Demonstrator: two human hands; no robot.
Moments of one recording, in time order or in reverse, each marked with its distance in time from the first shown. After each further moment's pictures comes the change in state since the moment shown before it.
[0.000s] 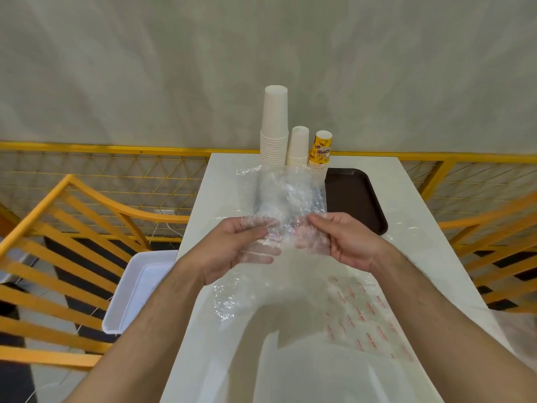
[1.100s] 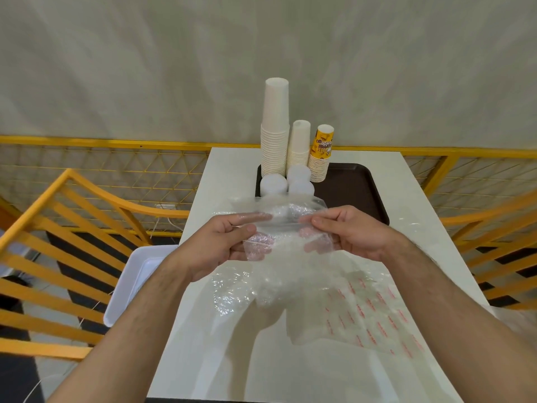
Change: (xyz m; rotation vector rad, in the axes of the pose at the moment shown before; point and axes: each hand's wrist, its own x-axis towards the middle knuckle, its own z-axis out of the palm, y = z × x) left_hand -0.007 -0.001 -0.016 0.129 -0.037 0.015; right_hand -0.002 -0.011 -0.017 -0.233 -0.051 0.050
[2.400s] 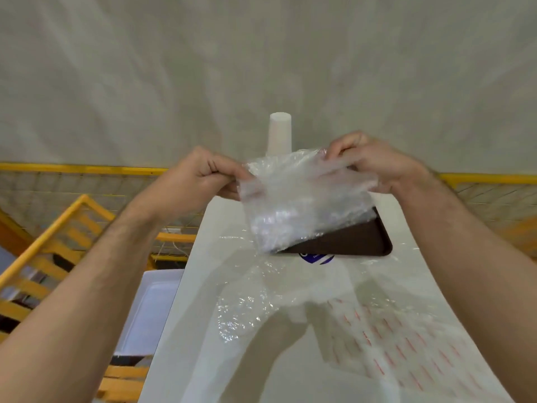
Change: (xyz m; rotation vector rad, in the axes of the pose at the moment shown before) left_hand -0.032 0.142 0.002 0.703 0.048 0.504; right_hand 0.005 -0.147 -0.009 -0.202 -0.044 -0.417
